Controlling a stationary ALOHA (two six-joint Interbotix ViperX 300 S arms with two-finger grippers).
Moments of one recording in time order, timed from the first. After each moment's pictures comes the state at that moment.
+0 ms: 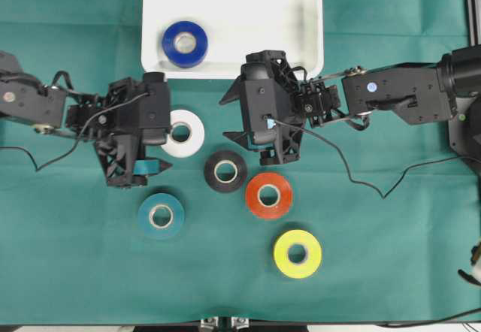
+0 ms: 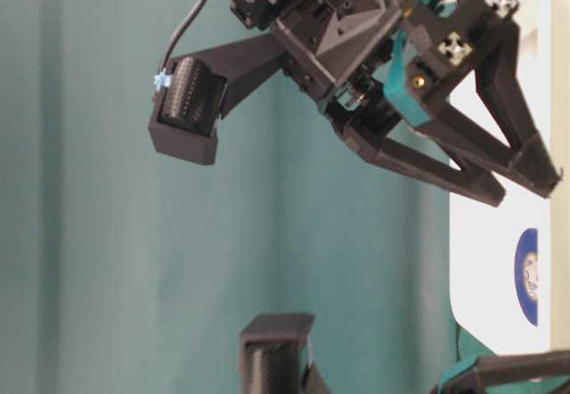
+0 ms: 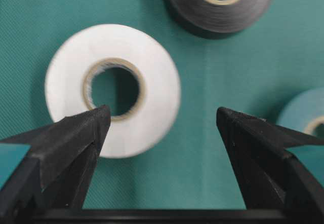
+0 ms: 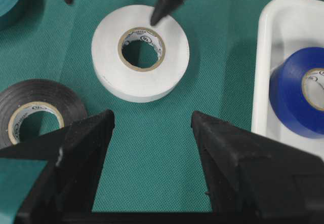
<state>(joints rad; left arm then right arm) -0.11 -0.02 0.80 -0.02 0.09 -0.14 0.03 0.06 0.60 -0.38 0.02 0.36</state>
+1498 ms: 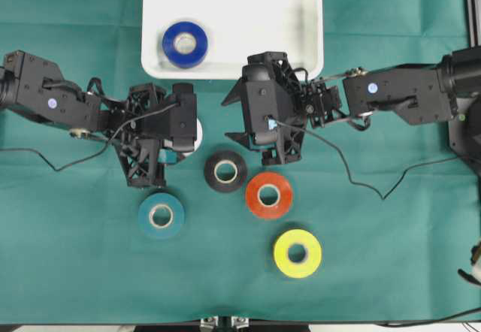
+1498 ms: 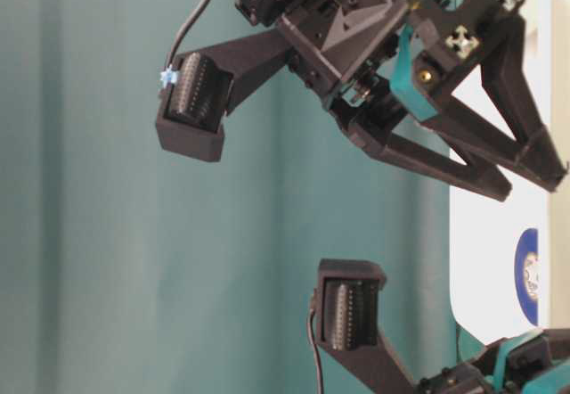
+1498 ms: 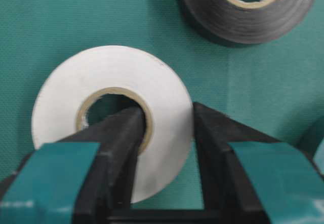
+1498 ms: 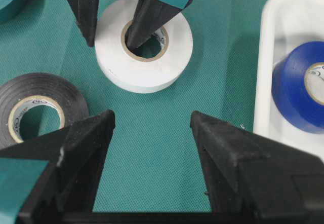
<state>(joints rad) -0.11 0.12 0.70 -0.02 0.19 -0.13 0.03 0.06 0.61 -0.38 0.02 0.36</state>
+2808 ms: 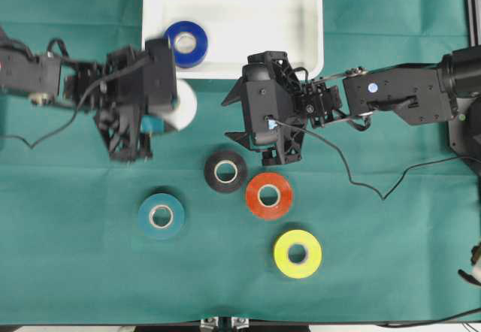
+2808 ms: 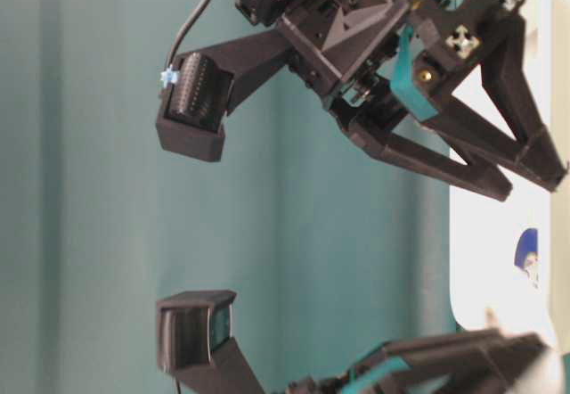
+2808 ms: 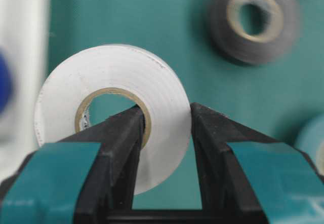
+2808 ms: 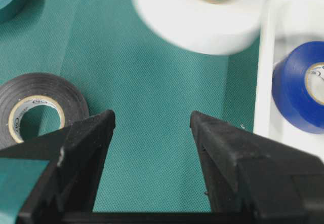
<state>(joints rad) 0.00 -0.13 0.72 -0.02 0.30 -0.11 0.03 0.06 0.61 -0.38 0.02 0.36</state>
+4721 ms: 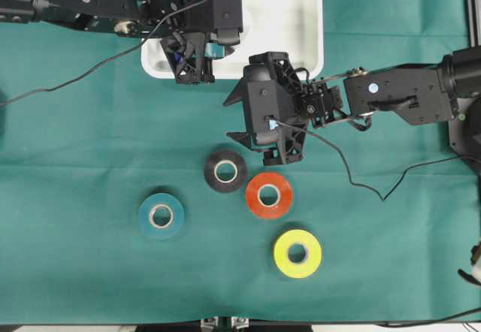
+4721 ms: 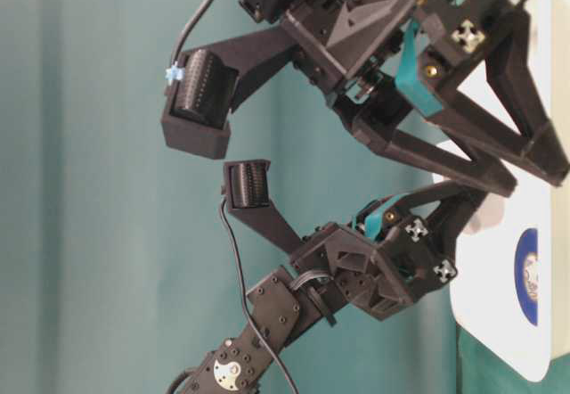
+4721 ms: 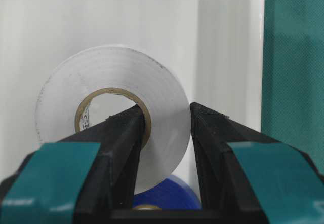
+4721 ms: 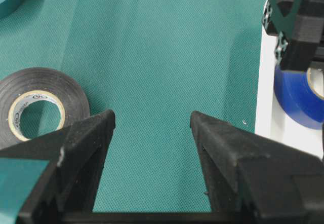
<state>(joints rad) 0.25 0.16 0.44 -0.02 0.21 0.26 0.03 0.06 0.62 -0.38 0.02 0.36</state>
